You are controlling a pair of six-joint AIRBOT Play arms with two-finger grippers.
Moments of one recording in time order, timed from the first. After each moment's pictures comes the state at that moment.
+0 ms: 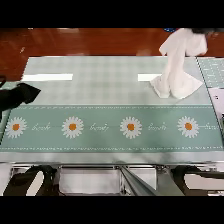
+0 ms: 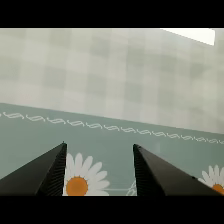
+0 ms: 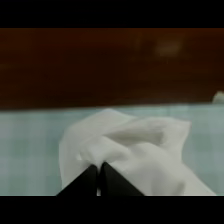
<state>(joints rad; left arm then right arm) 0.14 -0.60 0.85 1.18 -1.10 -1.59 0.02 -1.48 1.92 -1.59 1.00 1.66</state>
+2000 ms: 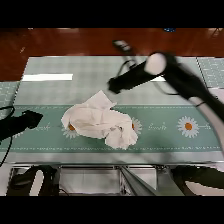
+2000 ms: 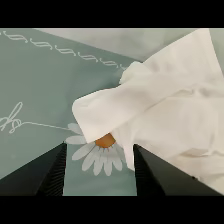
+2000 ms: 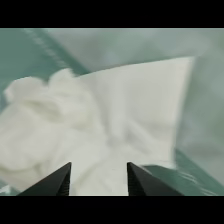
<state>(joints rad) 0.24 -0.39 0.62 1.21 -1.22 -1.58 0.49 -1.43 1.45 -1.18 1.06 1.54</state>
